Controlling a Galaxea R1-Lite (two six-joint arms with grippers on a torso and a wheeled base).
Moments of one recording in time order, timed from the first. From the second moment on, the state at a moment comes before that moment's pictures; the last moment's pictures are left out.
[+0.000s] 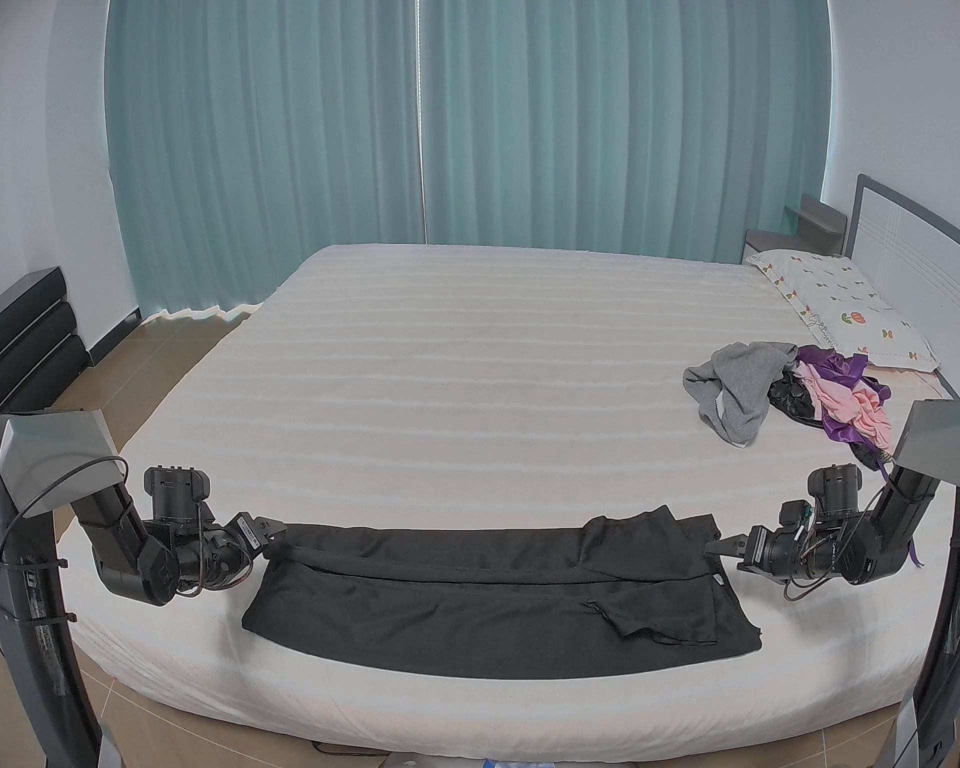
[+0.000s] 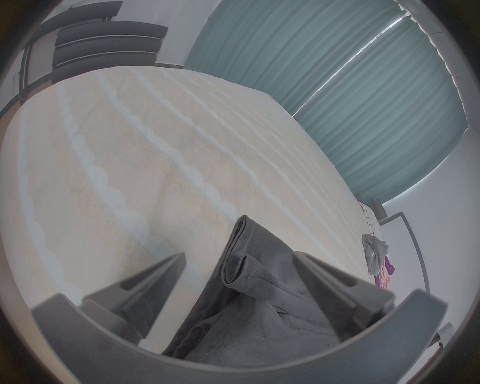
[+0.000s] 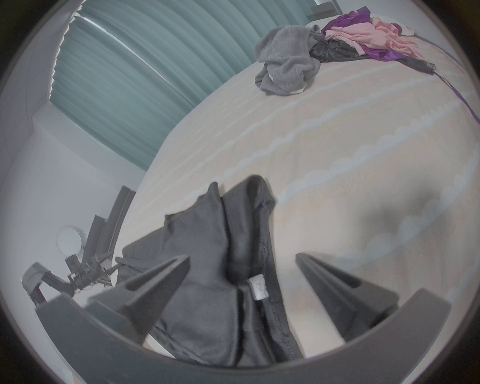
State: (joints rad) left arm 0.05 2.27 -0.66 -0.90 -0.19 -0.67; right arm -0.07 2.28 -0.64 -0.81 0.46 0.37
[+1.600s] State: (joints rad) left arm 0.01 2.41 -0.97 -0.79 -0.17 -0.70; right arm -0.06 2.34 -0.78 -0.80 0.38 0.62
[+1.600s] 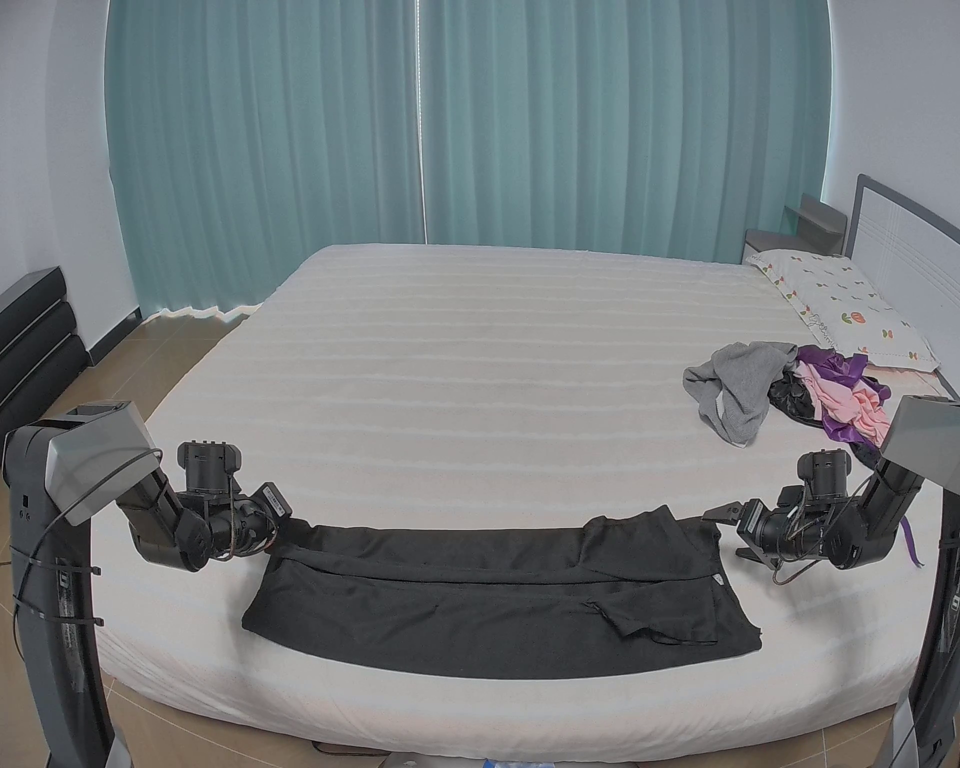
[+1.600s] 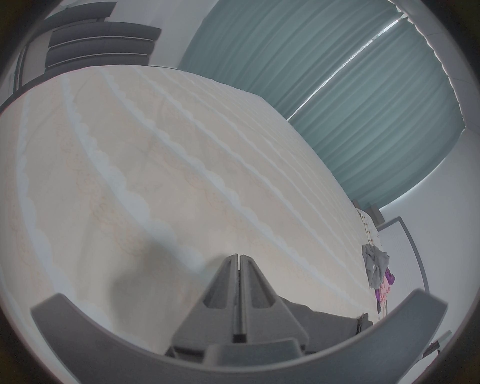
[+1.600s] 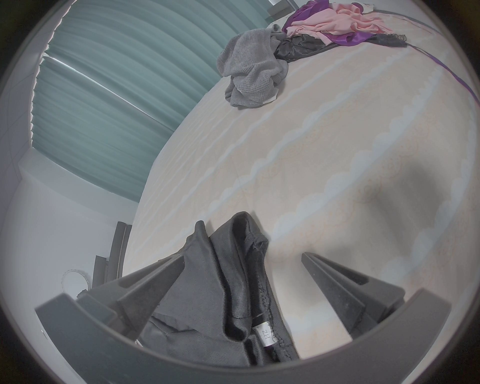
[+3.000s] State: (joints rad) left arm 0.05 2.39 -0.99 -0.80 -0.17 -0.76; right arm -0.04 2.42 -0.94 -0.75 0.33 0.66
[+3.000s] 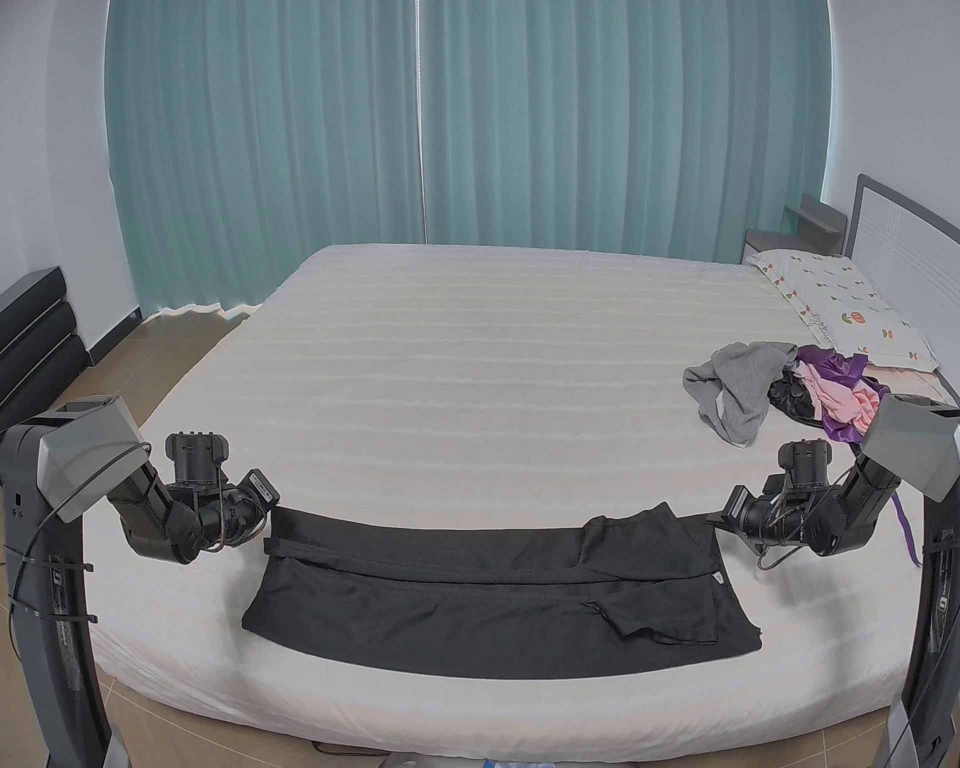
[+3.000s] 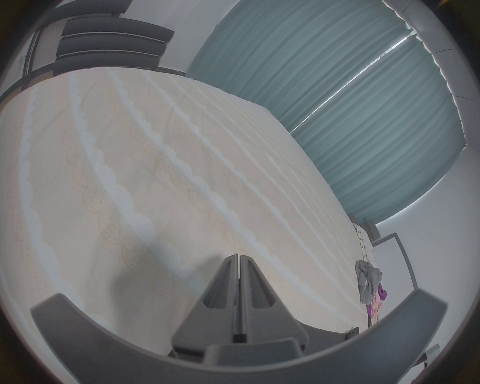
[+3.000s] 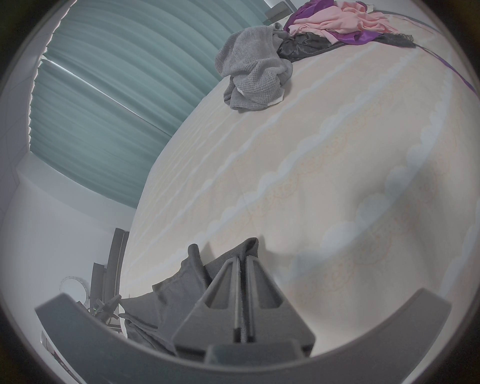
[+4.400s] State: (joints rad) left arm 0.00 2.25 -0.79 -0.83 -0.17 -0.83; right arm -0.05 2.30 -0.82 -0.75 0.30 0.79
